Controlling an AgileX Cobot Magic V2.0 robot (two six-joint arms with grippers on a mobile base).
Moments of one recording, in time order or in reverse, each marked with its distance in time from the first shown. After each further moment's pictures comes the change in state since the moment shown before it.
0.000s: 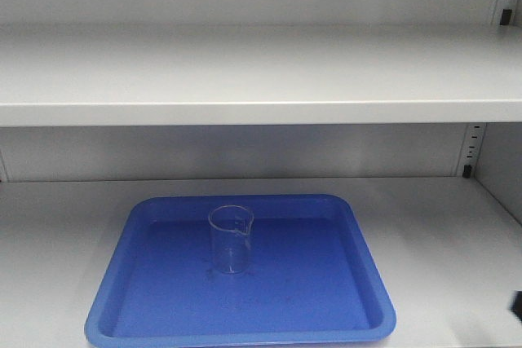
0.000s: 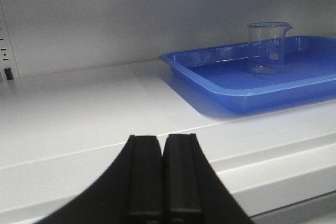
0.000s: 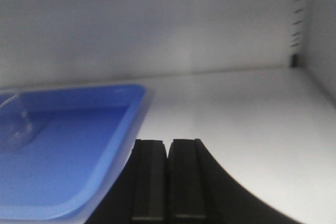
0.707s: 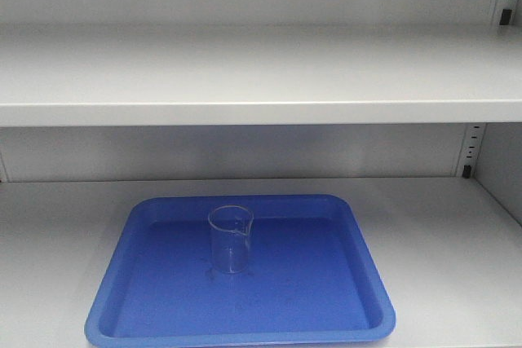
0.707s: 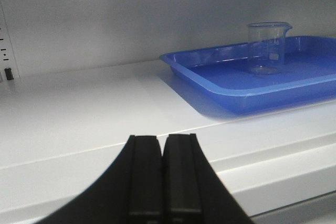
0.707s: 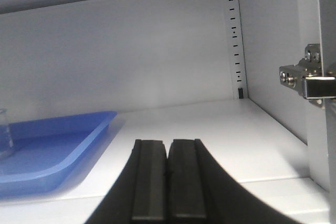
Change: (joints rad) left arm 0.000 0.000 0.000 0.000 0.000 0.000; right arm -0.099 -0.617 0.344 0.004 0.030 -0.003
